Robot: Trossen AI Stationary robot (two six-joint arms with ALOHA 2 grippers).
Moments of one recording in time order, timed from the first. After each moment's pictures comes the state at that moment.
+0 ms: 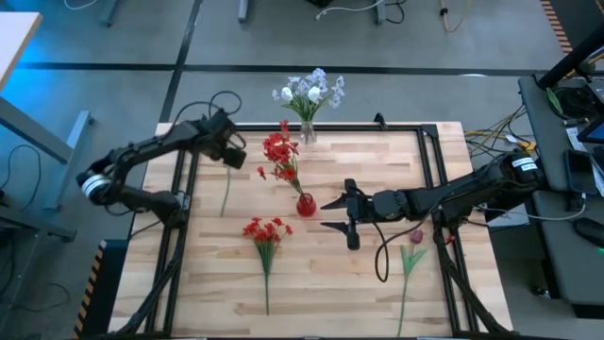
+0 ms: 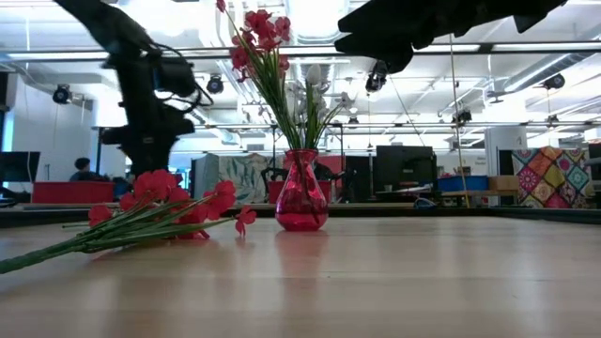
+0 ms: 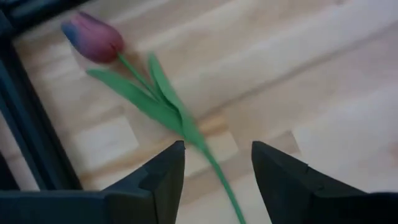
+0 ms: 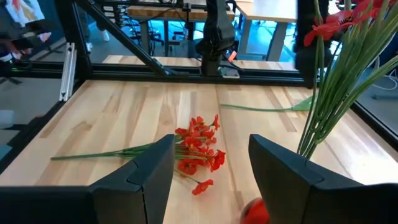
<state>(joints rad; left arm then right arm) 0.82 1.30 0.85 -0.79 -0.11 -0.32 0.19 1.36 0.71 0.40 0.18 0.01</state>
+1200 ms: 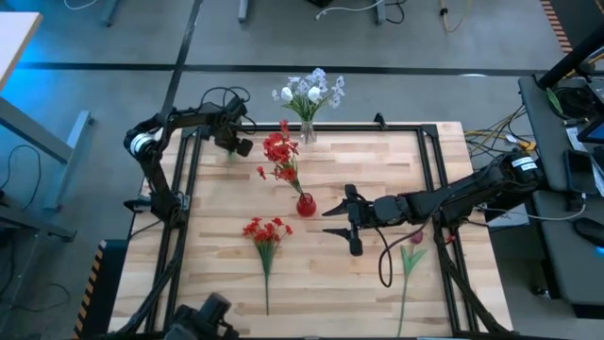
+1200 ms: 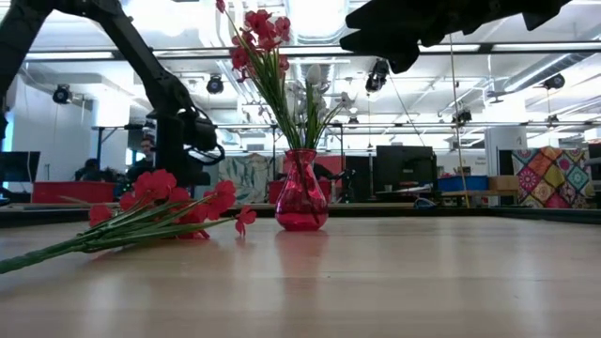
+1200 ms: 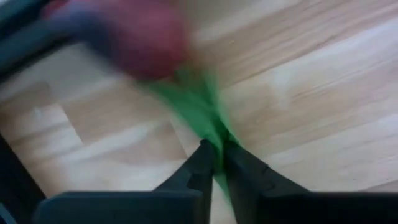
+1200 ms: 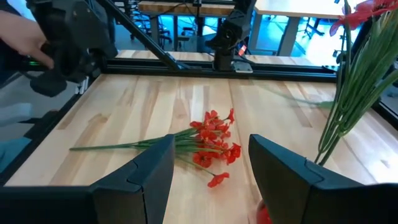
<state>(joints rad) 1.00 1.82 1.09 -0.74 -0.12 -0.15 0.24 1.36 0.70 0.39 0.18 0.03</state>
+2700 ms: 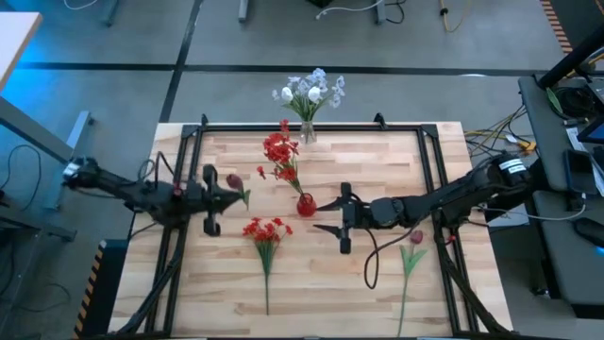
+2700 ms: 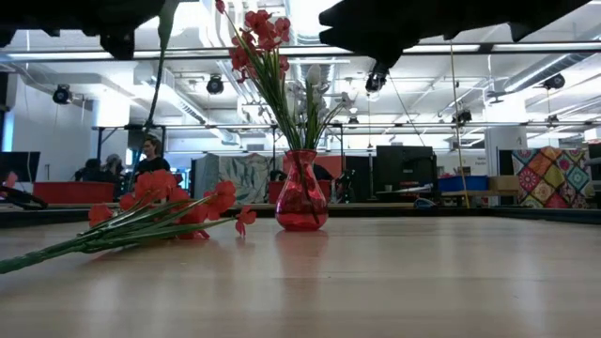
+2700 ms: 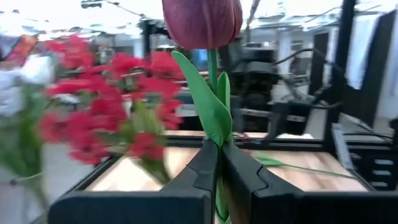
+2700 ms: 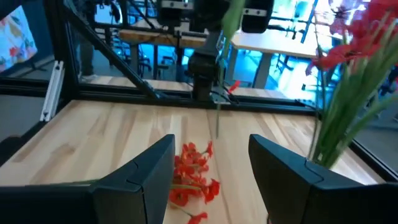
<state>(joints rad) -0.34 0.50 0.29 0.33 -0.48 0.06 0.24 1.48 0.70 0.65 0.28 -0.07</state>
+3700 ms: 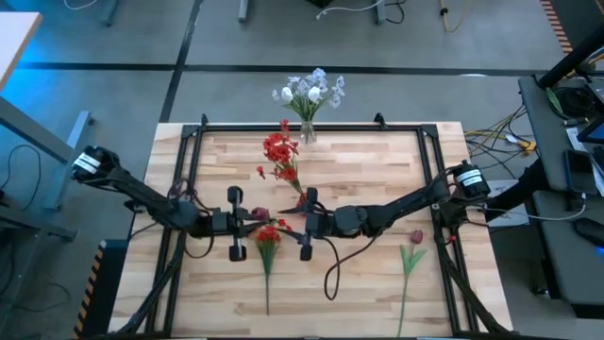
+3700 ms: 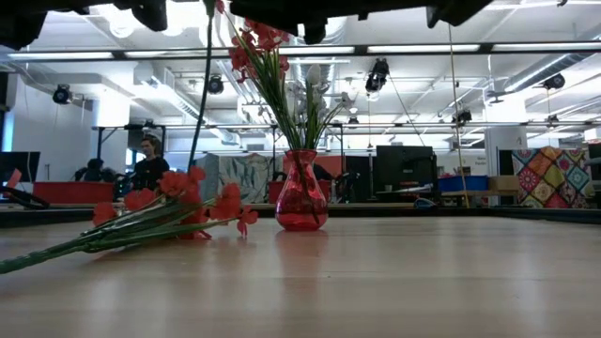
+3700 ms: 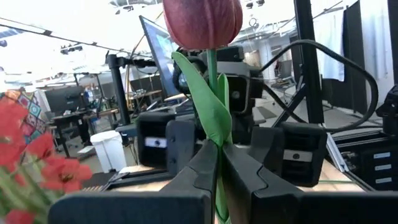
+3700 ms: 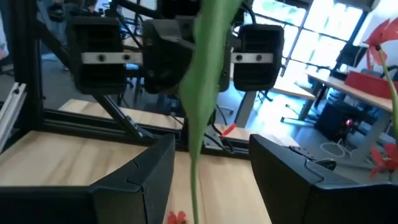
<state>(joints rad) -0.47 1.14 0.37 0.99 -0.51 0.29 0.24 1.85 1.09 0.74 0.33 -0.23</state>
